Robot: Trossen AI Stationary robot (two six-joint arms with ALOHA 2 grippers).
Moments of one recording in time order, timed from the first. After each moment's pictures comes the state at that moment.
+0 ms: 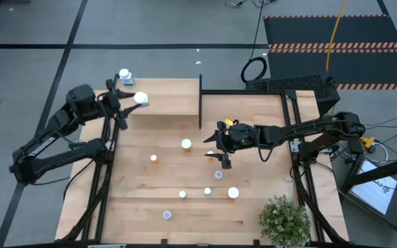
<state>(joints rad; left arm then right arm) 0.69 0.58 0.83 -0.47 0.24 0.48 0.01 1.45 0.85 0.16 -0.03 -0.17</state>
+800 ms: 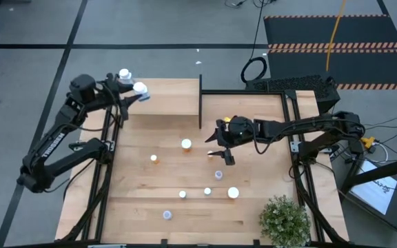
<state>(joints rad) 1.00 0.65 0.78 -0.37 0.54 0.28 -0.08 1.45 0.85 0.10 -0.21 -0.20</state>
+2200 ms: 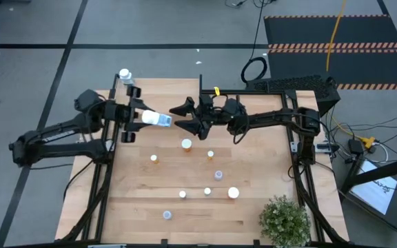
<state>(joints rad) 0.44 0.79 0.68 0.50 0.71 0.25 -0.18 1.90 1.26 1.16 -0.37 0.60</state>
